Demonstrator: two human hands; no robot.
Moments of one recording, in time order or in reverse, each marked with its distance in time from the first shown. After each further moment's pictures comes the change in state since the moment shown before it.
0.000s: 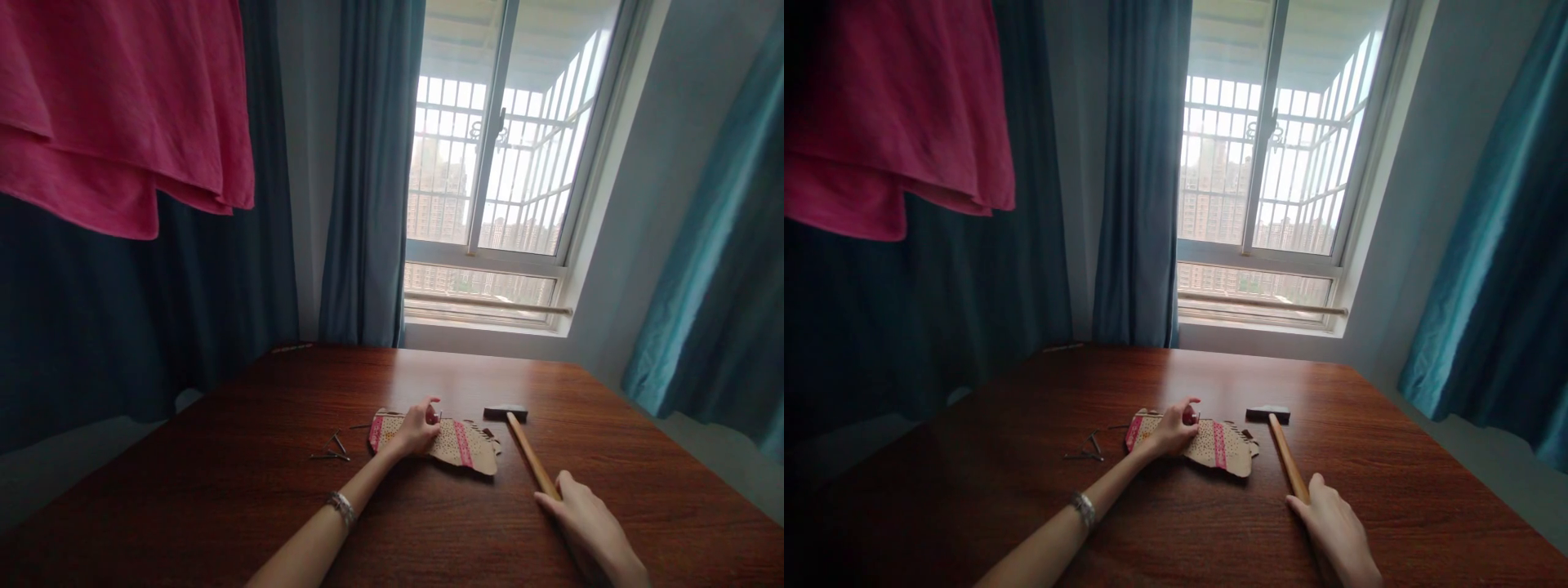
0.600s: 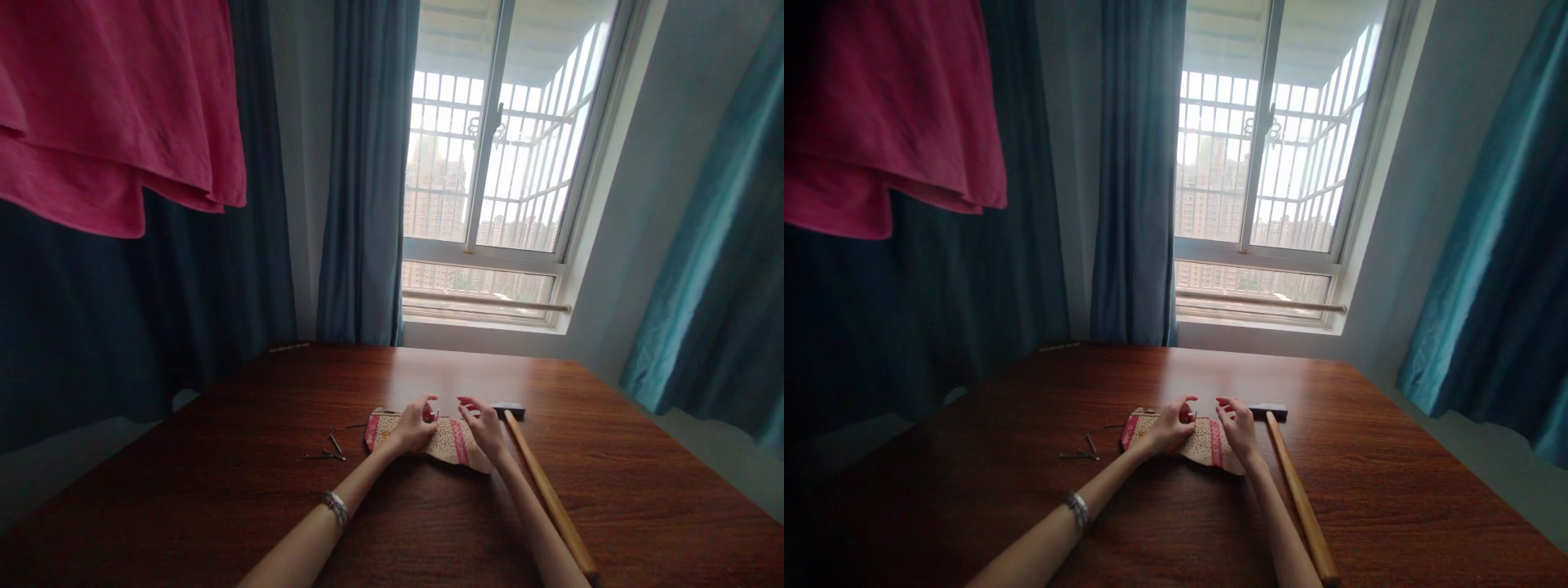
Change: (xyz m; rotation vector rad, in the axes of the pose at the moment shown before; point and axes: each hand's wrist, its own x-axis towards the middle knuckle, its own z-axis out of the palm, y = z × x) left_hand 0.004 -0.003 0.001 0.039 -0.013 0.021; right_hand 0.087 -0.134 0.044 0.489 0.242 -0.507
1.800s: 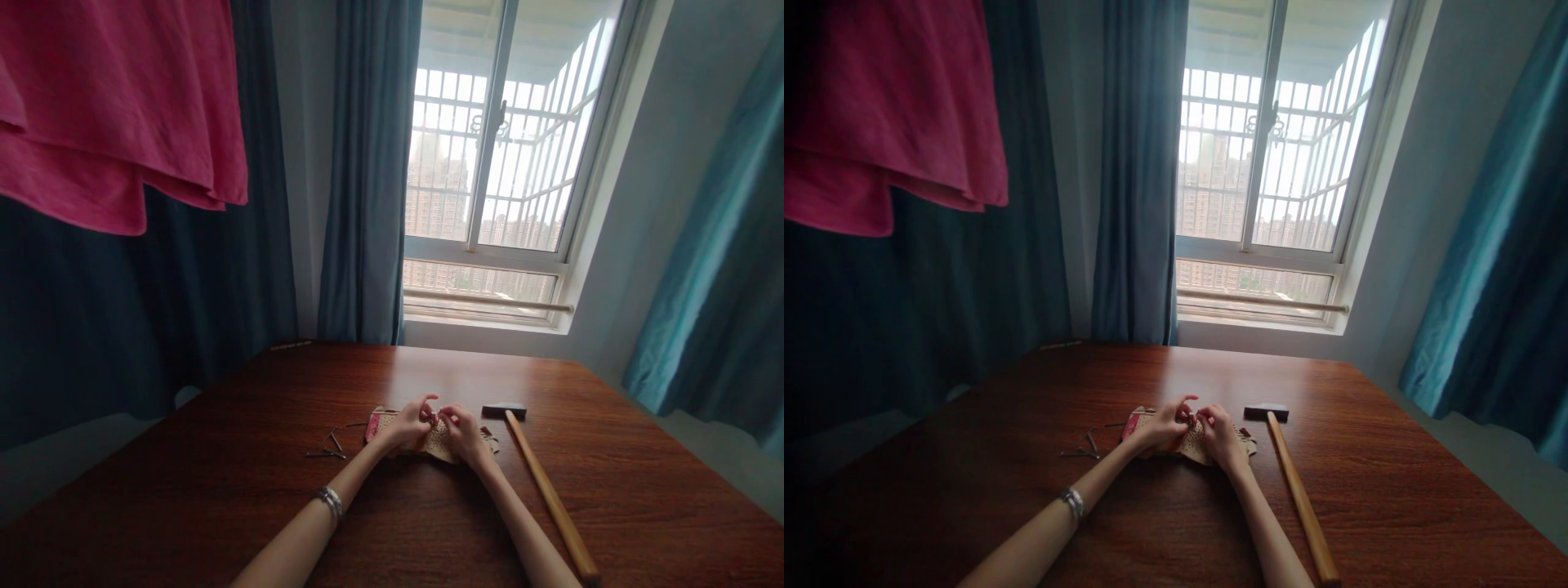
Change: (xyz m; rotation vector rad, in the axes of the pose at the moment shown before) left_hand -0.001 -0.002 -0.015 -0.145 -0.206 -0.018; right_hand -0.003 0.009 0.049 0.119 -0.058 -0.167
